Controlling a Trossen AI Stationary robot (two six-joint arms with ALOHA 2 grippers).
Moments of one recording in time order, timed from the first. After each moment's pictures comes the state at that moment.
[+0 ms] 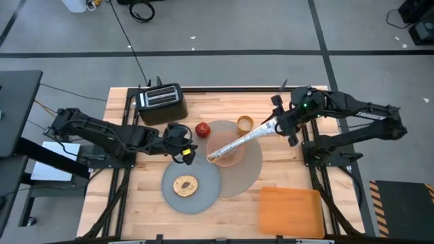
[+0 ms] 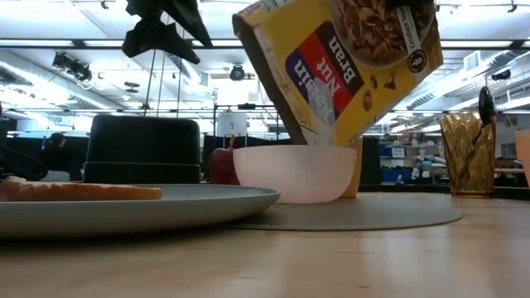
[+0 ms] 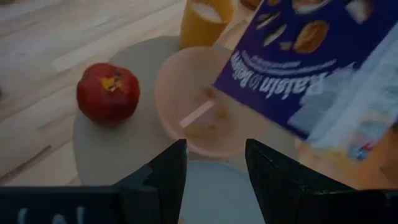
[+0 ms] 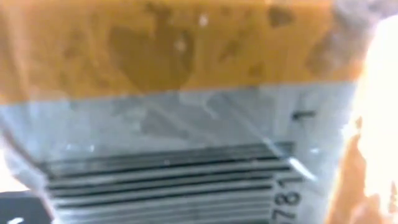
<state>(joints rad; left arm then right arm) -0.24 1.26 1.03 -0.55 -0.47 -0.94 -0.13 0.96 1.15 -0.82 -0.19 -0.61</state>
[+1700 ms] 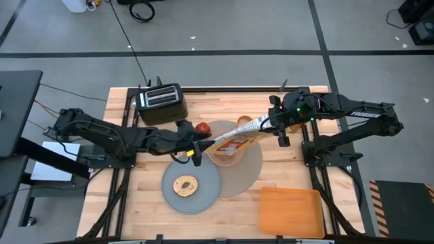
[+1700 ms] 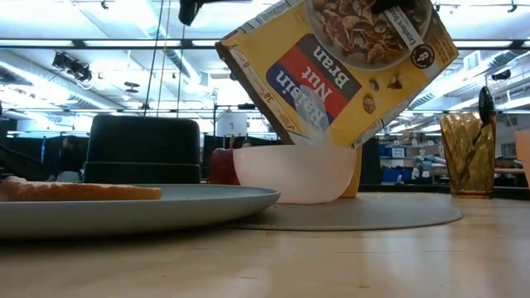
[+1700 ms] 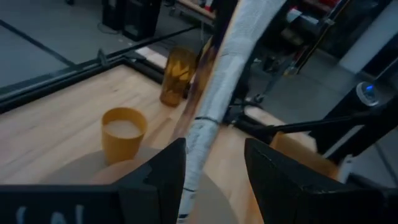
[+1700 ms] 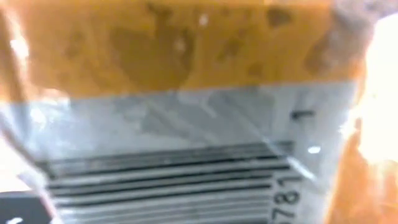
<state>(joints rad) -0.24 1.30 1.03 0.00 -0.52 -0.54 -0.06 1.04 1.20 -0.83 -0.04 -0.24</state>
